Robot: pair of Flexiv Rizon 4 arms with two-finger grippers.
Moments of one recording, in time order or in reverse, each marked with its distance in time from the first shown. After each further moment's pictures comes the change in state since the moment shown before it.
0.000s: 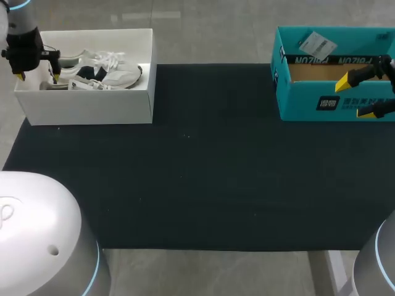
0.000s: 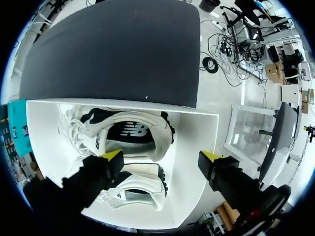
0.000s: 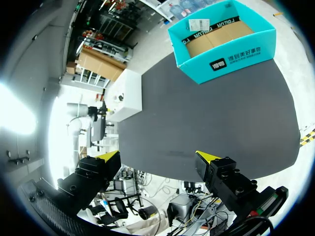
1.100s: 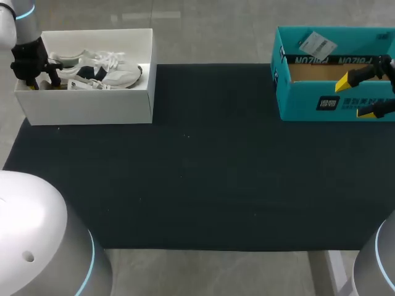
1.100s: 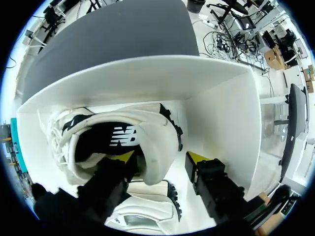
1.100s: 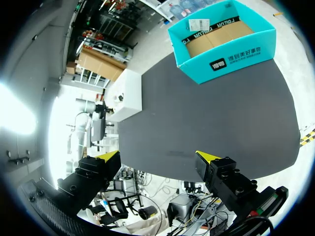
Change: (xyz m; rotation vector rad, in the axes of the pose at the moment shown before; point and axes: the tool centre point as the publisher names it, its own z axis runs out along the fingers) left arm -0.001 0.013 0.067 0.113 -0.080 0.122; right arm 0.000 0.000 0.000 0.000 0.000 0.000
